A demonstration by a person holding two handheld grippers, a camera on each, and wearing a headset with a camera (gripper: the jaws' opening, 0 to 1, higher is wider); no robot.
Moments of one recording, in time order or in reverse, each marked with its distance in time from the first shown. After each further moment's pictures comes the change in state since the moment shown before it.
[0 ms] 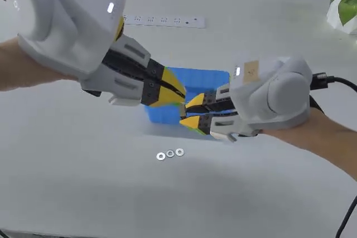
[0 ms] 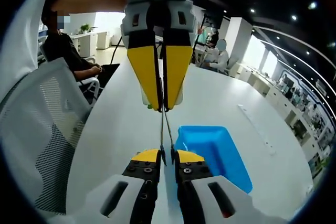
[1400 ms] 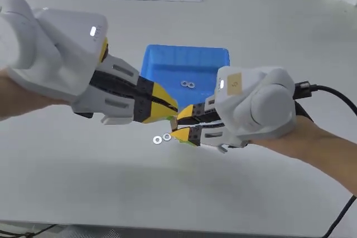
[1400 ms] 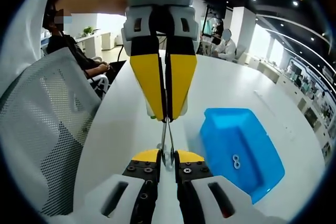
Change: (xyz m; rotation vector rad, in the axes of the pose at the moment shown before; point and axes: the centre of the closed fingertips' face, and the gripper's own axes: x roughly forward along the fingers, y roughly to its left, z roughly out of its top) left arm 0.023 -0.021 -0.036 -0.149 -0.047 -0.034; right arm 0.023 0.033 -0.030 0.082 0.035 0.083
